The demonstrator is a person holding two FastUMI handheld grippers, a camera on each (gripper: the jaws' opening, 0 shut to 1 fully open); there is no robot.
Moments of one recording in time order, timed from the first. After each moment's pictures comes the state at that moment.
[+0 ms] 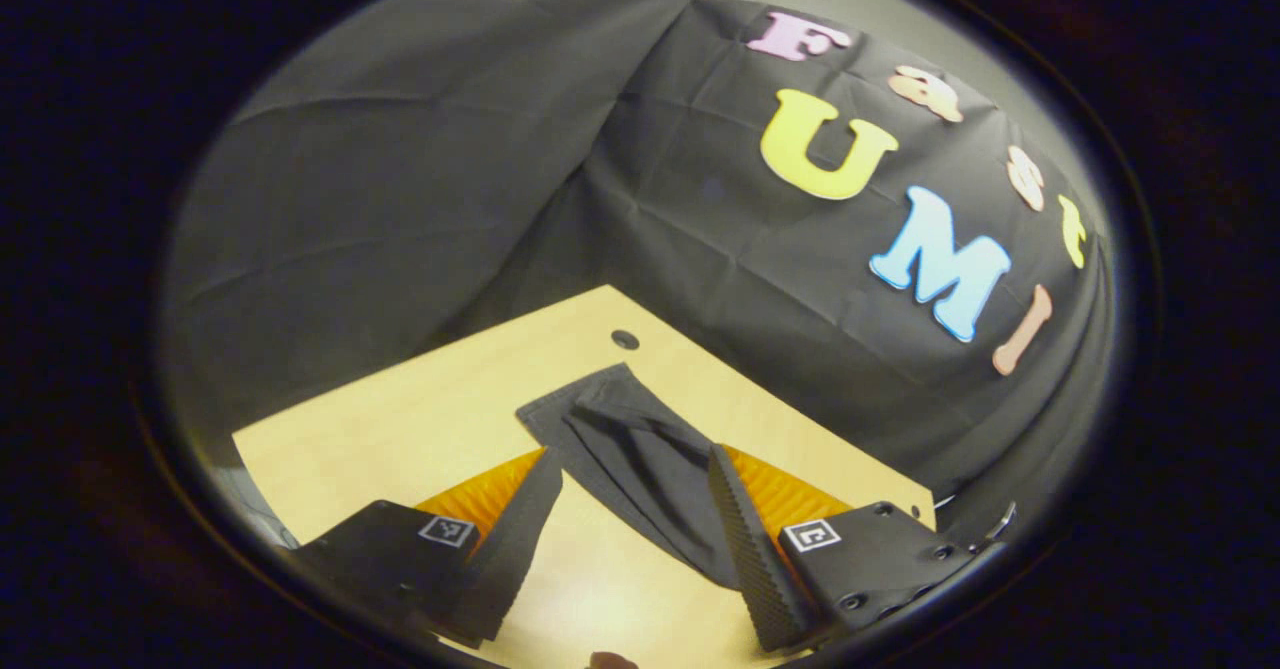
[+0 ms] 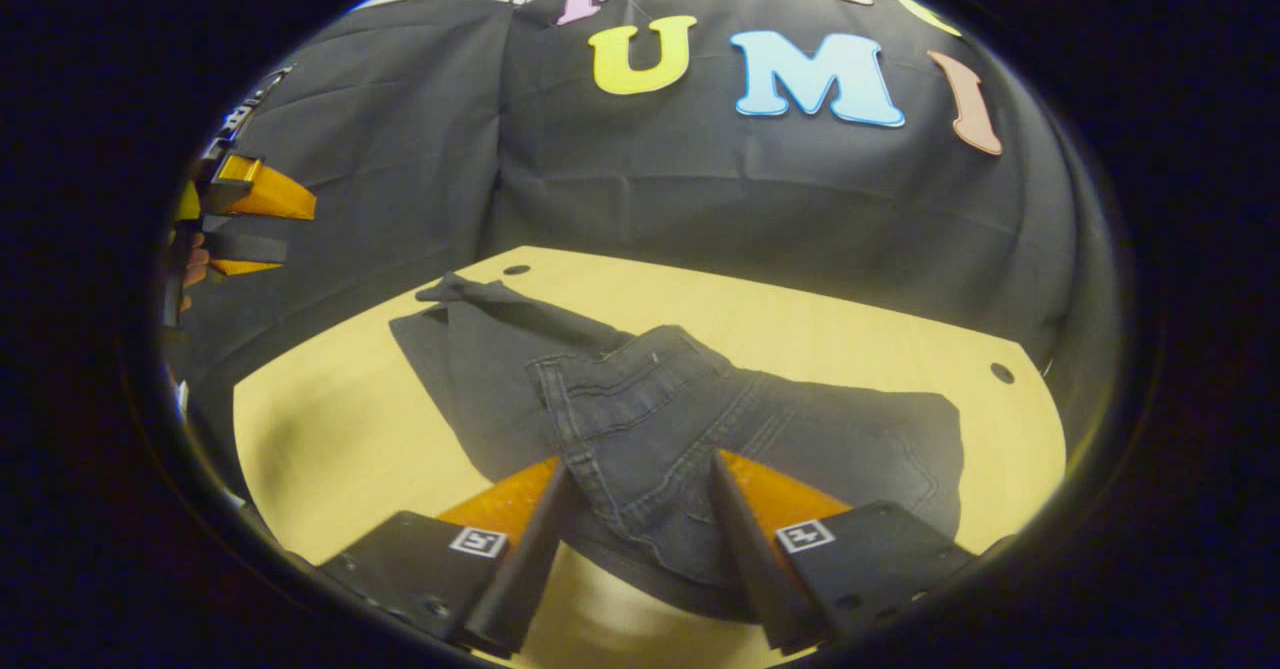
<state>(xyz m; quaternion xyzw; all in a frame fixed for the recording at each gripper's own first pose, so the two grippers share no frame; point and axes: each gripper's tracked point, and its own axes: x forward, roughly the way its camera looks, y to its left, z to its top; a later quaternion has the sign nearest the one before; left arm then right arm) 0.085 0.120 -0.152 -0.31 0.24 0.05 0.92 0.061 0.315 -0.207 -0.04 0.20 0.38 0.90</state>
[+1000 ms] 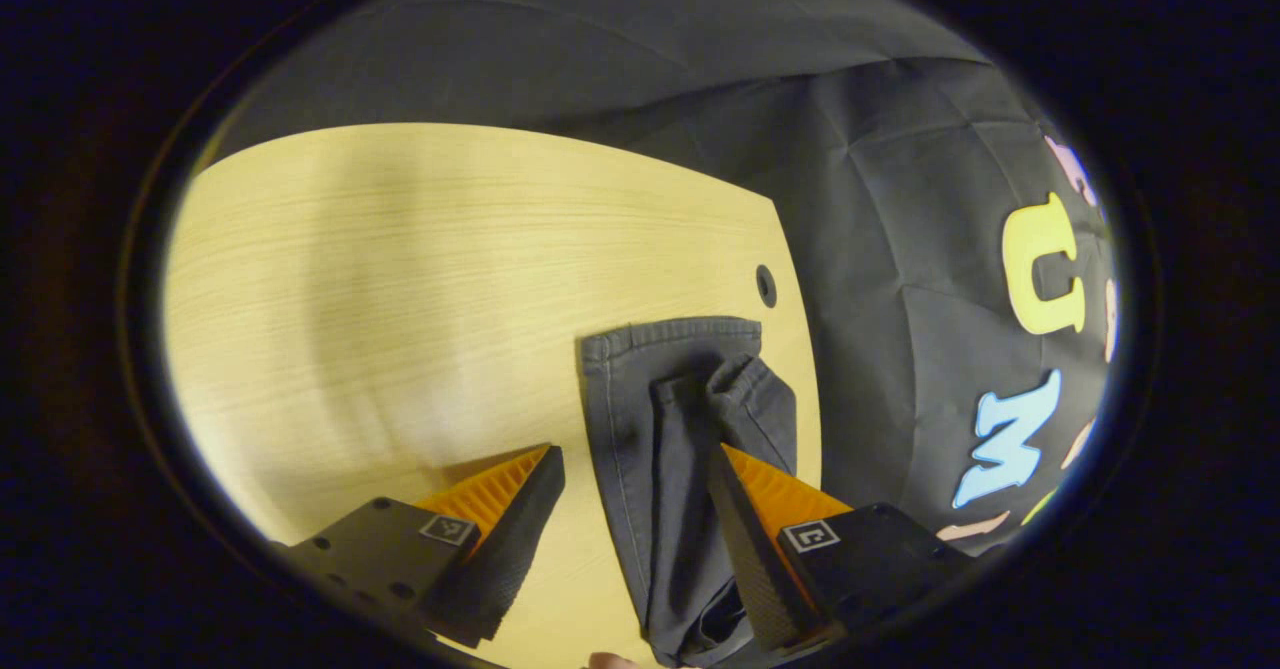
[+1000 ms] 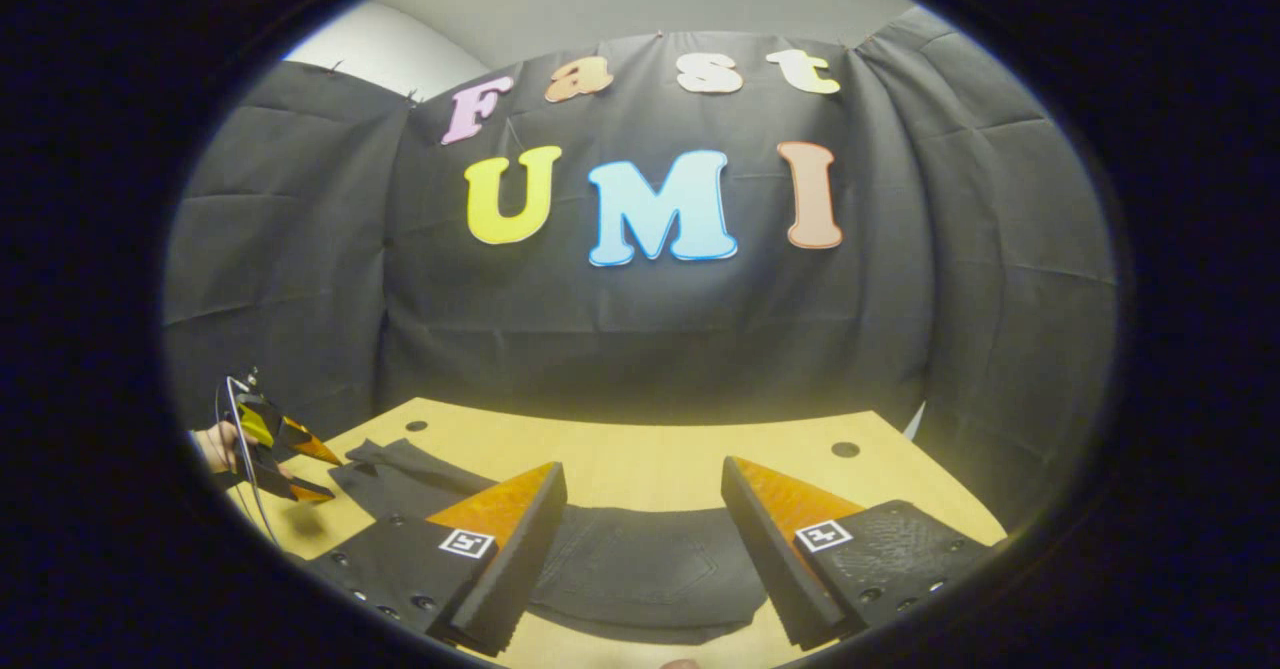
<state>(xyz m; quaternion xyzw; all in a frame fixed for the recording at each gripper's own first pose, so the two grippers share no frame) 0.240 0.170 -0.340 -0.58 0.35 0.12 0.73 0.087 0.192 -0.063 0.07 0.08 0.18 0.98</state>
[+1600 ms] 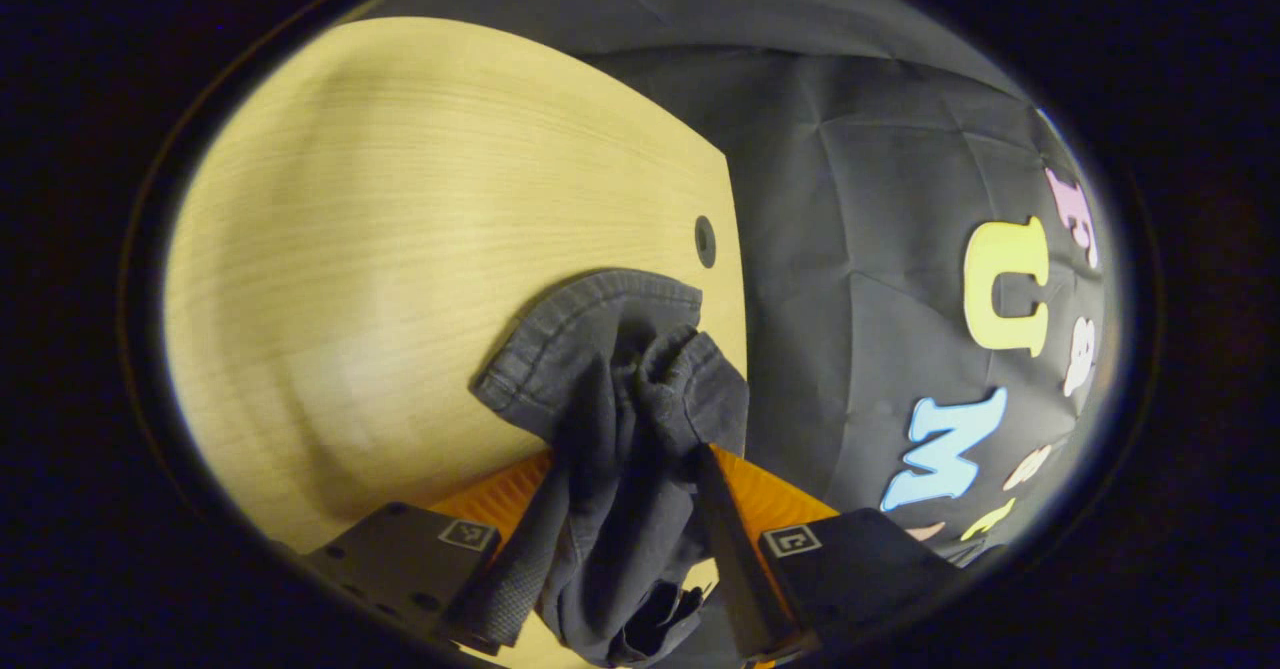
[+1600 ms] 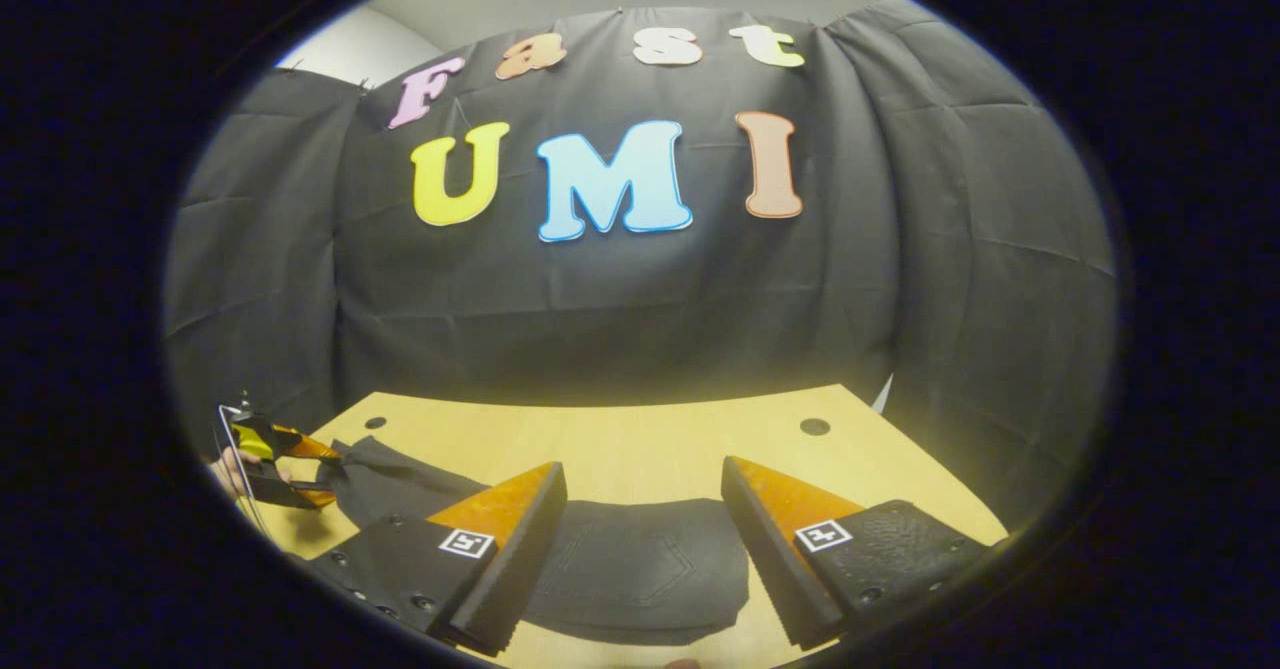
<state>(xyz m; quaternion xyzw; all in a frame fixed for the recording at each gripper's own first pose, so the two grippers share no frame) 0.305 0.098 -0.350 -0.65 0.33 0.02 0.68 0.114 0.183 -0.072 0.08 0.13 0.14 0.98</state>
